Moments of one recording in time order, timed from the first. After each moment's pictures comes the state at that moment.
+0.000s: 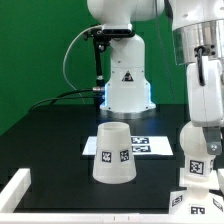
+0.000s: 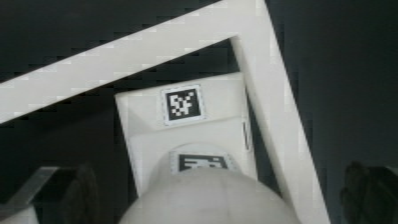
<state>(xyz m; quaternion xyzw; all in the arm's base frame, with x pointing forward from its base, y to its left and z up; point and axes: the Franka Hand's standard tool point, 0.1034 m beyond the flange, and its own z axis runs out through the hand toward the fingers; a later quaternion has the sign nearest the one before) 0.624 0.101 0.120 -0.59 0.80 0.00 0.11</state>
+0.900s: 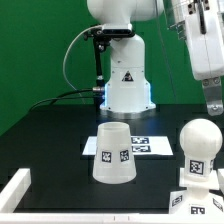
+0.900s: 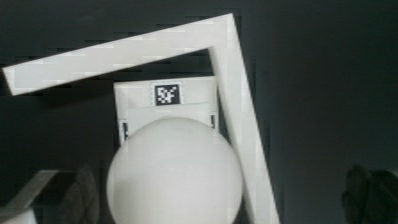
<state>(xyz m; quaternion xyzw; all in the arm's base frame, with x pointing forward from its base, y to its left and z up) 0.627 0.091 0.169 -0.61 0.78 0.00 0.14</state>
